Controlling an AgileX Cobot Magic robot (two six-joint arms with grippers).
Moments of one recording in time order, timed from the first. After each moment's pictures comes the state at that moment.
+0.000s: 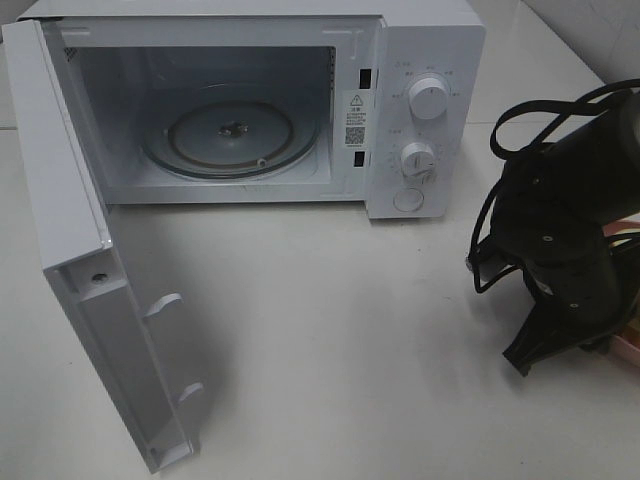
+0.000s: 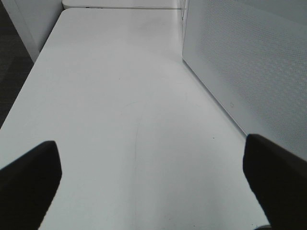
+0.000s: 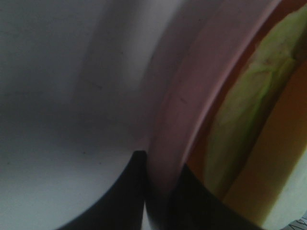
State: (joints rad) left arm 0.03 0.00 -0.52 0.00 1.08 0.00; right arm 0.51 1.90 -0.82 -0.76 0.88 0.66
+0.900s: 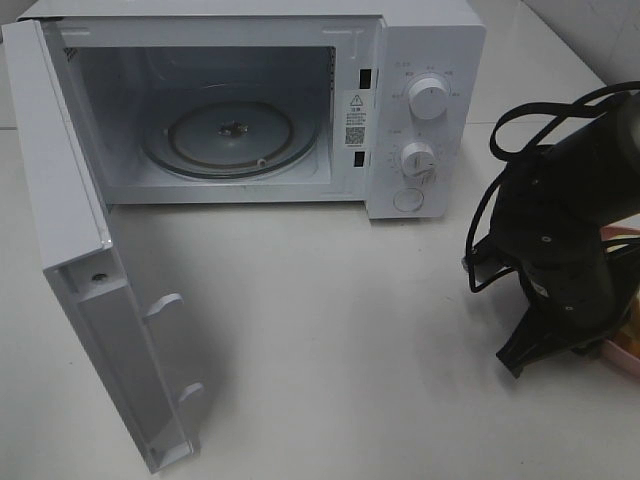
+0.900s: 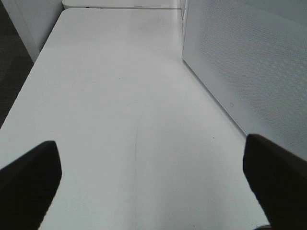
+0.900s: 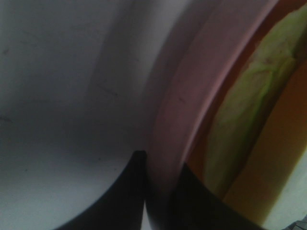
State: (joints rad) left arm 0.03 0.00 -0.52 0.00 1.08 0.00; right arm 0.50 1.91 -0.82 -0.73 0.84 0.66
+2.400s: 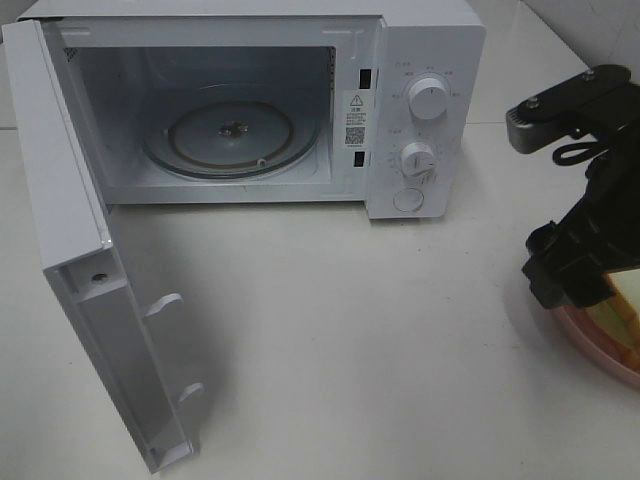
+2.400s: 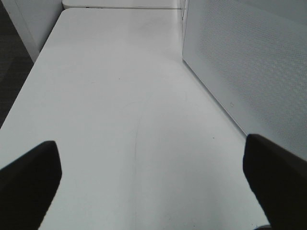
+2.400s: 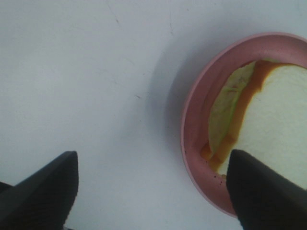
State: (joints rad) left arm 0.03 0.00 -0.52 0.00 1.08 0.00; right arm 0.50 1.27 -0.82 -0.27 0.87 0.18
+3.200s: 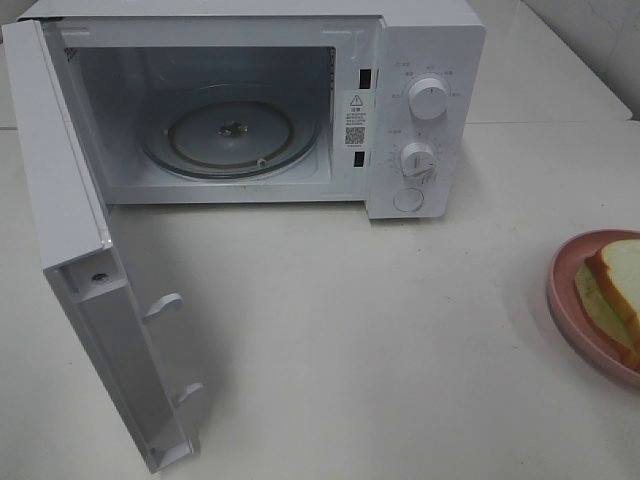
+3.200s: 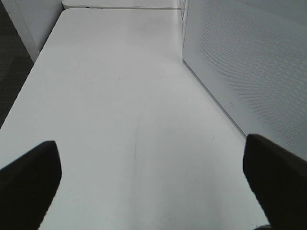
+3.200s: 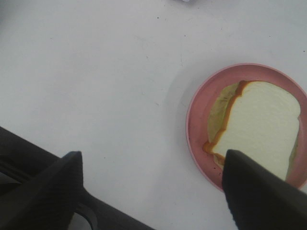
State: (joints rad) left arm 0.03 0.00 -0.52 0.00 1.08 0.00; right arm 0.50 0.80 -0.82 -0.14 1.04 0.03
